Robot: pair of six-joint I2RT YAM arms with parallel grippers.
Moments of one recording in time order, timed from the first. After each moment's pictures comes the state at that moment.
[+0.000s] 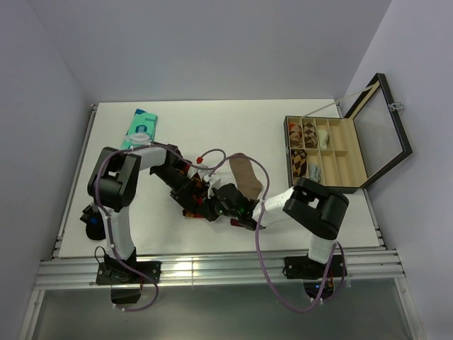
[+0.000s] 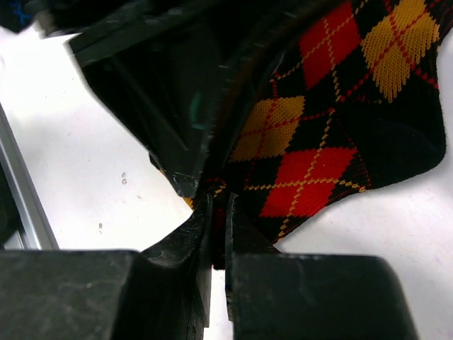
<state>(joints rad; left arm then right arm) -0.34 2.03 1.23 -1.05 0.87 0.64 1.02 1.78 0.65 0.68 -0.06 0.41</state>
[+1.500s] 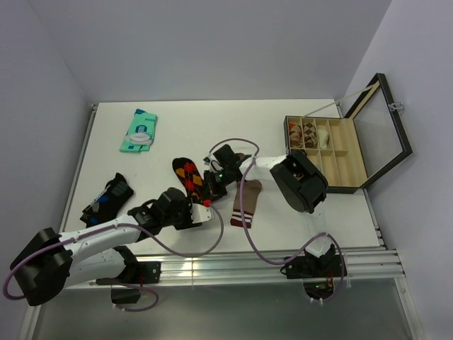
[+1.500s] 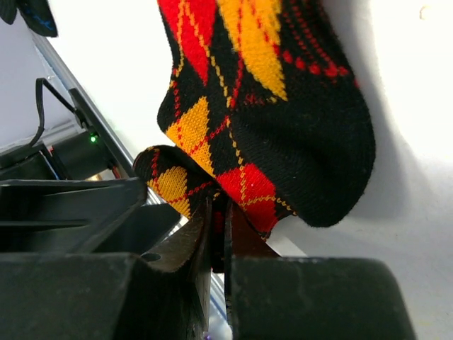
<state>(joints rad) -0.83 1.07 0.42 -0.11 0.08 0.64 0.70 2.07 1.23 -0.20 -0.71 0.64</state>
